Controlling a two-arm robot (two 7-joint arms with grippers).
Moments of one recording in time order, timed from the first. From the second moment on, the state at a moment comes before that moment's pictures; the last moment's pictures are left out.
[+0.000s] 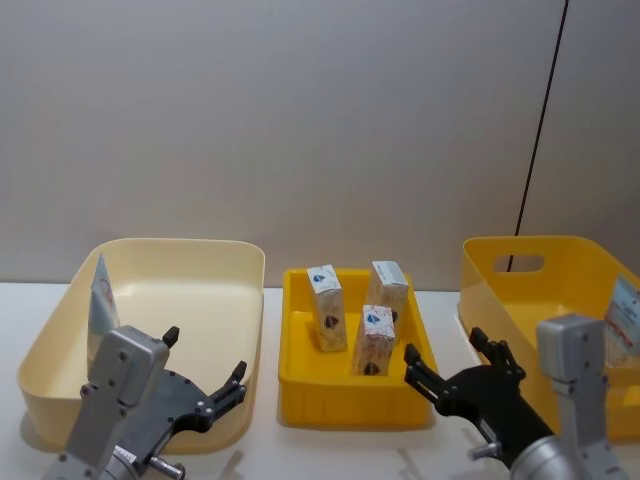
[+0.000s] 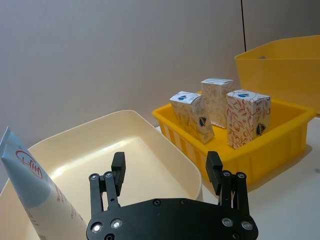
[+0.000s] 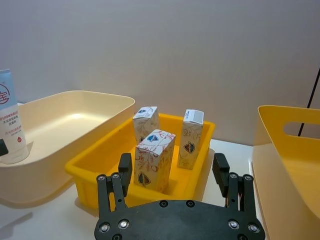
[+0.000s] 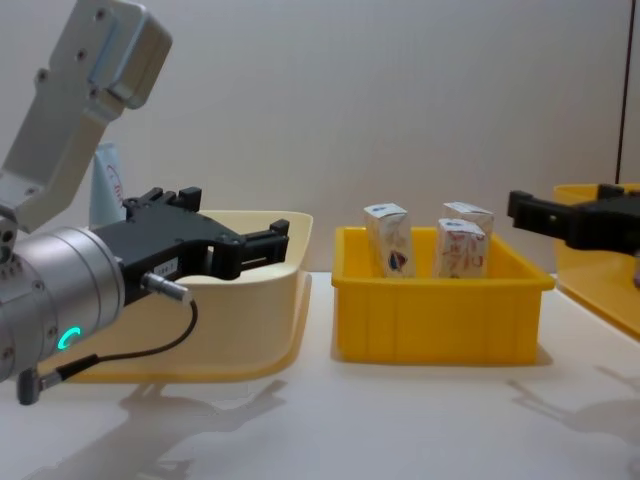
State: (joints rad) left arm -0.24 0.38 0.45 -1.63 -0.20 0.01 -0.01; right arm 0.11 0.29 -0.25 -1.68 0.27 0.10 0.09
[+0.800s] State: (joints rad) left arm -0.24 0.38 0.45 -1.63 -0.20 0.01 -0.01; right arm 0.31 0.18 -0.30 -1.47 0.23 0.19 0.06
